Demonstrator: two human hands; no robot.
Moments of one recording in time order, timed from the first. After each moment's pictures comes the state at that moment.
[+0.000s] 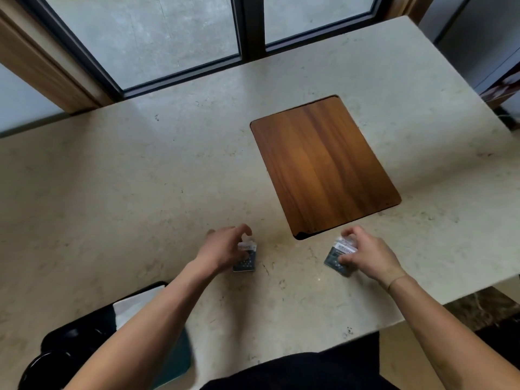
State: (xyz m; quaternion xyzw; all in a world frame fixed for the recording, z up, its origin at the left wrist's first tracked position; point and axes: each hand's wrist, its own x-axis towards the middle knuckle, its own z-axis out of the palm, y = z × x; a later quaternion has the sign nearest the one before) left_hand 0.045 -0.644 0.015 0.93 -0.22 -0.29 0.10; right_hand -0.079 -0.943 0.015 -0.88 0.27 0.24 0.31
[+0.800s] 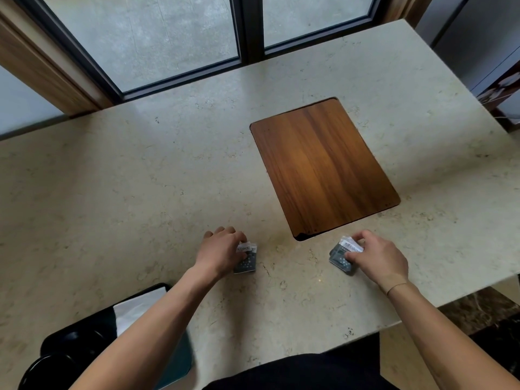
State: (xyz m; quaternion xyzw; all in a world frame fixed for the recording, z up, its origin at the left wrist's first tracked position) left_hand 0.041 -0.636 0.009 0.94 -0.25 -0.24 0.05; right_hand -0.089 -0.947 0.005 -0.90 0.33 0.19 0.21
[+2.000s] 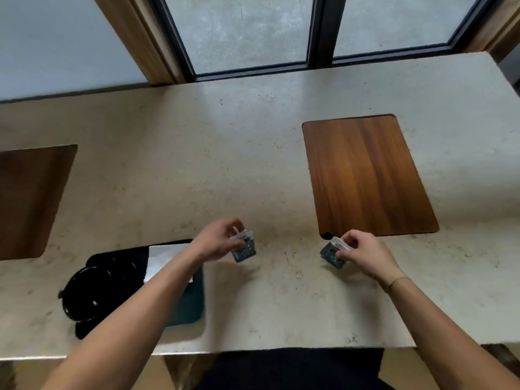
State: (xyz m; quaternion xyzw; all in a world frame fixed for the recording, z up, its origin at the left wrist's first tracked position) left_hand 0.006 -0.572 0.045 0.90 -0.03 -0.31 0.29; right_hand -0.050 -0.902 0.036 -0.90 0.16 0.25 0.33
